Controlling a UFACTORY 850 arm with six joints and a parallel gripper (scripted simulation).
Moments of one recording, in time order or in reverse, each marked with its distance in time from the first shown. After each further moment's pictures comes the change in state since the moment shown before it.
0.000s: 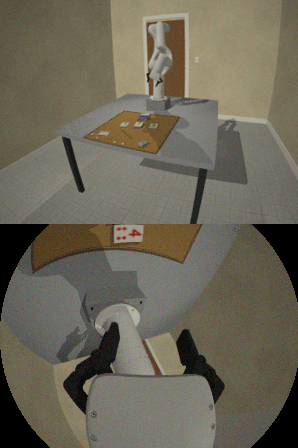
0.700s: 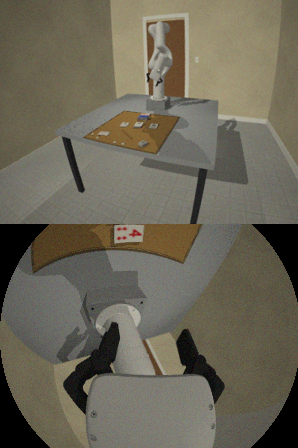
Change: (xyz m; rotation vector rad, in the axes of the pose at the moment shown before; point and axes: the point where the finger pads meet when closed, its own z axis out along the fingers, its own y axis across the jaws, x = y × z) arm 0.000 -0.001 0.000 0.004 -0.002 0.005
